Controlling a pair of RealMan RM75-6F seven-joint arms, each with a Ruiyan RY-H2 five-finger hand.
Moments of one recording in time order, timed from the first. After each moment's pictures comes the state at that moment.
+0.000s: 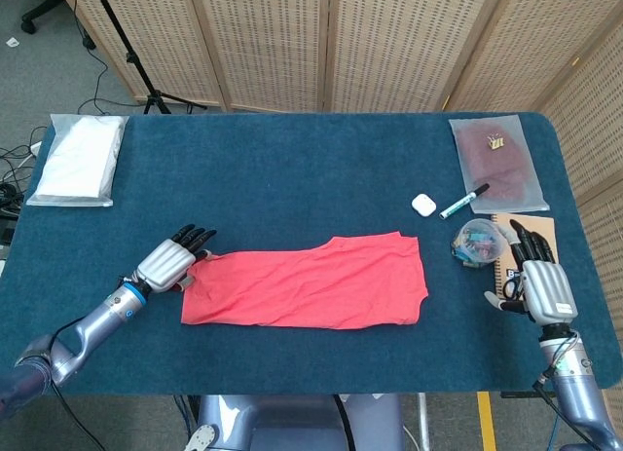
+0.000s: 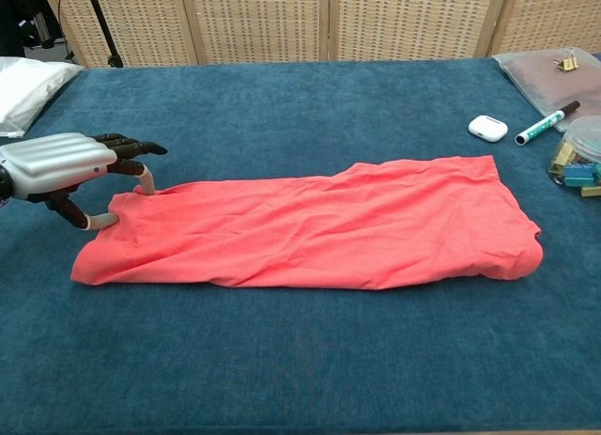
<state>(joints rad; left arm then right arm) -0.68 -1.67 0.12 -0.73 1.70 1.04 -0.33 0.29 -1.21 0.13 -1.55 -1.34 1.29 0.14</state>
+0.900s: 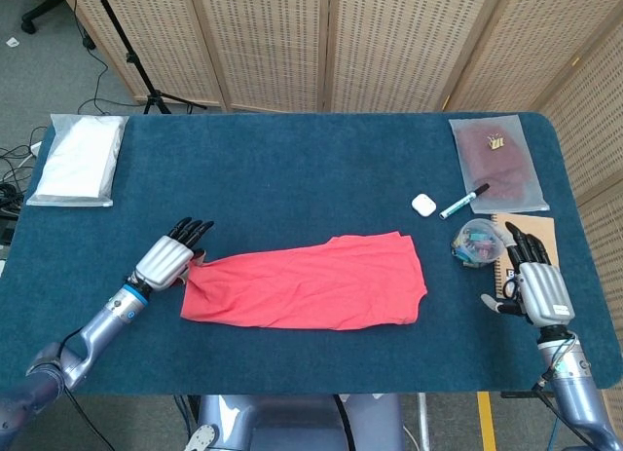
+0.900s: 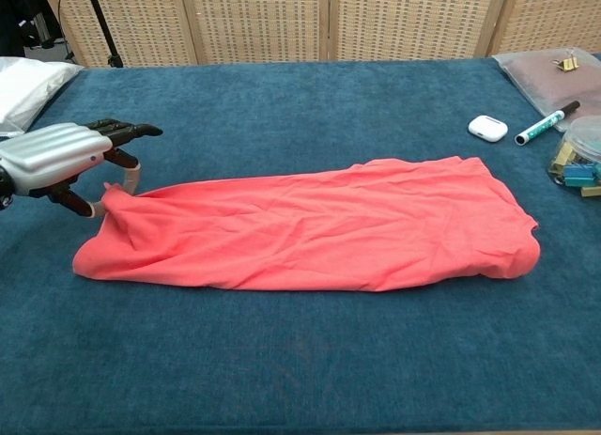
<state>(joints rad) -0.64 -1.76 0.09 -0.58 1.67 1.16 -0.36 0.28 -1.20 0.13 -1.56 -1.36 1.27 0.15</state>
